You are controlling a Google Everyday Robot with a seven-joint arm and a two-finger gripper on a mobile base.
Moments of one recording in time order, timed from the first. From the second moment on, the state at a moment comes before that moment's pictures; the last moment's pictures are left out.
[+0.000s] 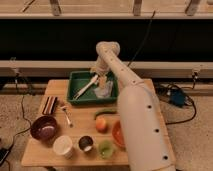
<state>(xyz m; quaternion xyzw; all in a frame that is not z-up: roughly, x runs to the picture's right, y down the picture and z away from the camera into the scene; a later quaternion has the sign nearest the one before) -0.053 -0.052 0.959 -0.27 -0.22 -0.20 0.92</state>
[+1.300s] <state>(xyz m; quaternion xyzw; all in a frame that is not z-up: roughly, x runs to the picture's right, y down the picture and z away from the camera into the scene) -0.105 -0.026 1.011 -0.29 -0.21 -0.24 0.90</state>
